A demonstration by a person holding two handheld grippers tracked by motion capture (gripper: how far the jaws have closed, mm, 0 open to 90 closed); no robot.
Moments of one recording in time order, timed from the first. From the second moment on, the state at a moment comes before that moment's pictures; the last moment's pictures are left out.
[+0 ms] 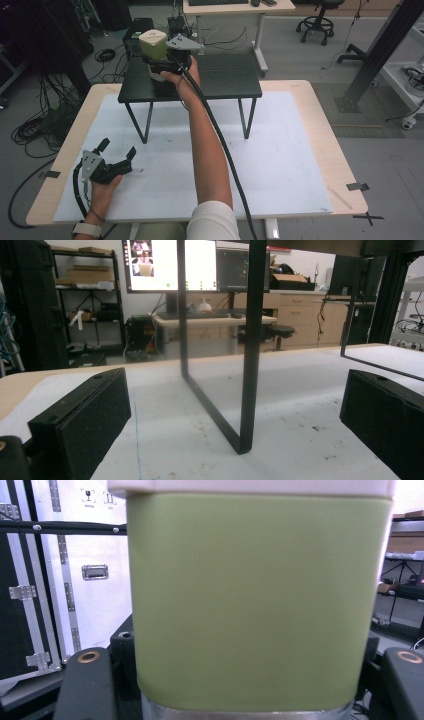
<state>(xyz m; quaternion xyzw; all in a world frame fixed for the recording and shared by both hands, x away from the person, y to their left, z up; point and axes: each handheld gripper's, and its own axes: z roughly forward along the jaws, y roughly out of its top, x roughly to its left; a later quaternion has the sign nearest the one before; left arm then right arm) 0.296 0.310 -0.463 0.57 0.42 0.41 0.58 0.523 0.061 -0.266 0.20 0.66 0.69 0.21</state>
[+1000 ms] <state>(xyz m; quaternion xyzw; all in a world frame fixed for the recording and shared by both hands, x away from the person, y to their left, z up) 0.296 0.310 -0.463 0.57 0.42 0.41 0.58 0.522 0.059 -0.267 0.22 0.65 0.70 0.21</state>
